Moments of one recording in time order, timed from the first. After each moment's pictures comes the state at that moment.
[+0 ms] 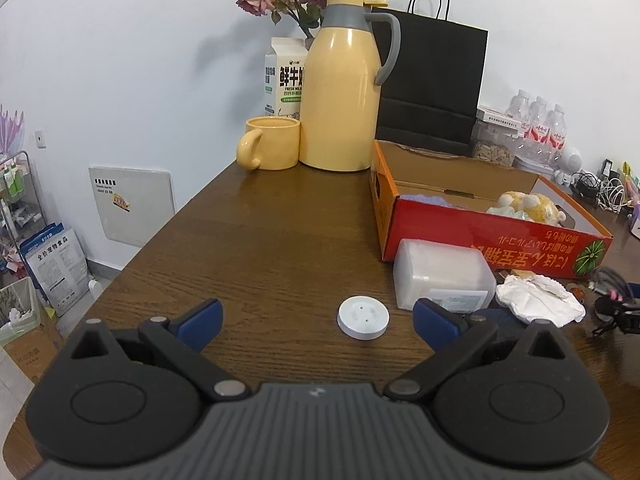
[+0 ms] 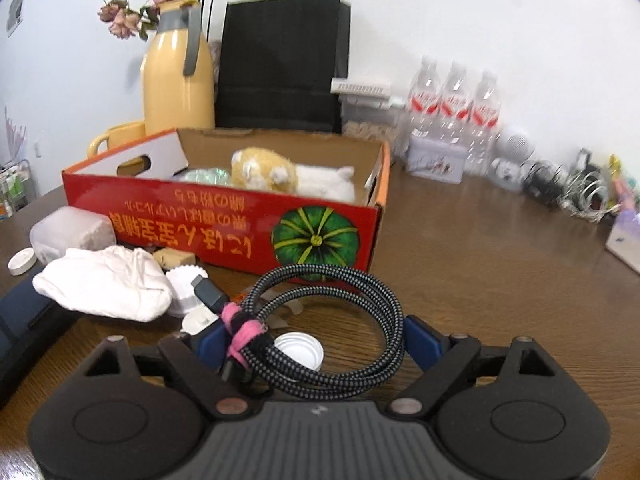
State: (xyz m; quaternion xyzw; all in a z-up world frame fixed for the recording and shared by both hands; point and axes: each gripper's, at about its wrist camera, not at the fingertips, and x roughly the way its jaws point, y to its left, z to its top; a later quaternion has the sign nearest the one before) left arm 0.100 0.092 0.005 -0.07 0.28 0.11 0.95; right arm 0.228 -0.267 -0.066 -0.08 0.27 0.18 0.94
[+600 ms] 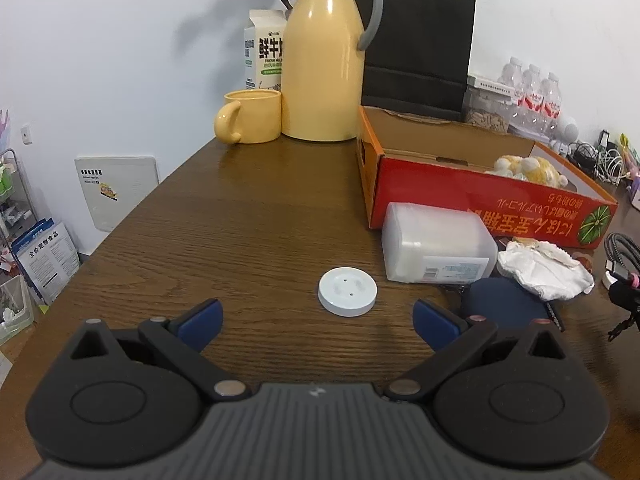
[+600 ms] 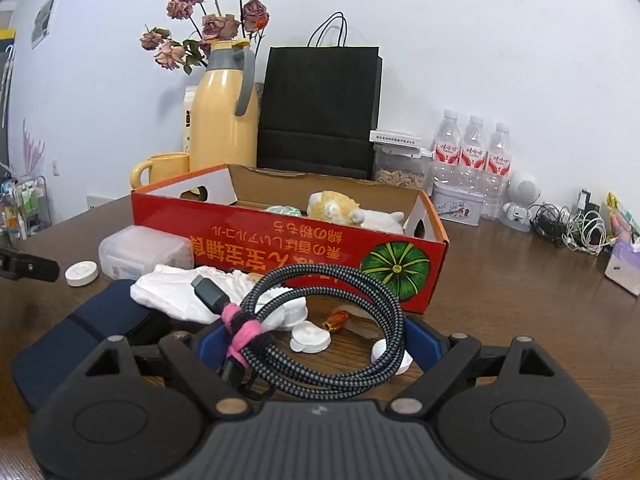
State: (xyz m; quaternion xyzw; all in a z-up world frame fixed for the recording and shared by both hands) left arm 0.121 0.080 -0.019 -0.05 0.31 0.10 0.94; right arm 0.164 -0.225 -0.054 -0.09 0.21 0.20 0.95
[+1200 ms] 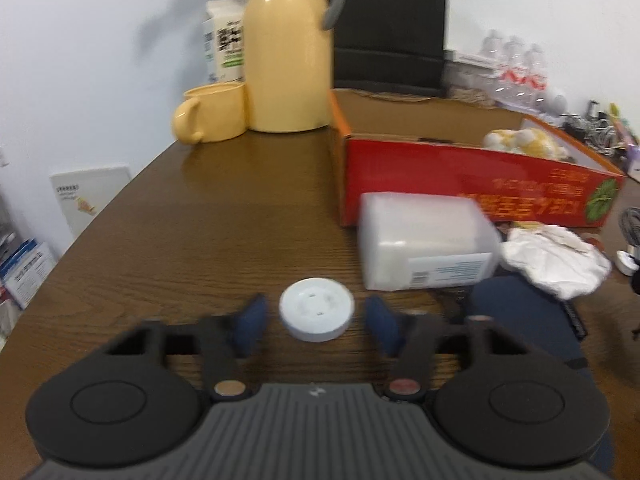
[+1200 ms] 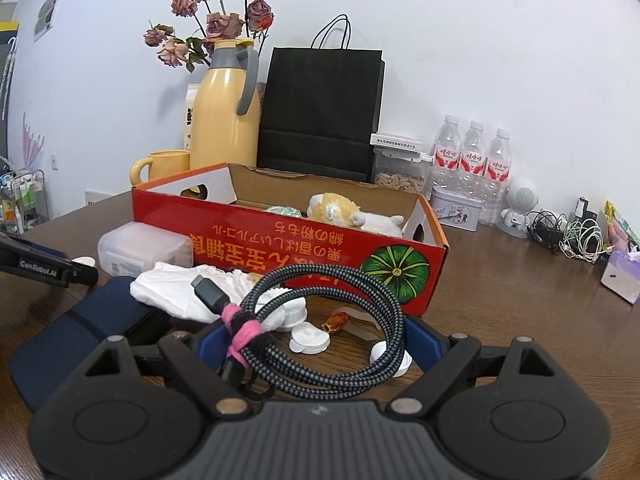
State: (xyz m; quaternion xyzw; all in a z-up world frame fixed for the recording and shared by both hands) left arm 0.158 0.065 -0.039 -0.02 0.32 0.07 0.95; right arm 0.160 -0.220 -0.054 -0.10 0.20 0.19 0.95
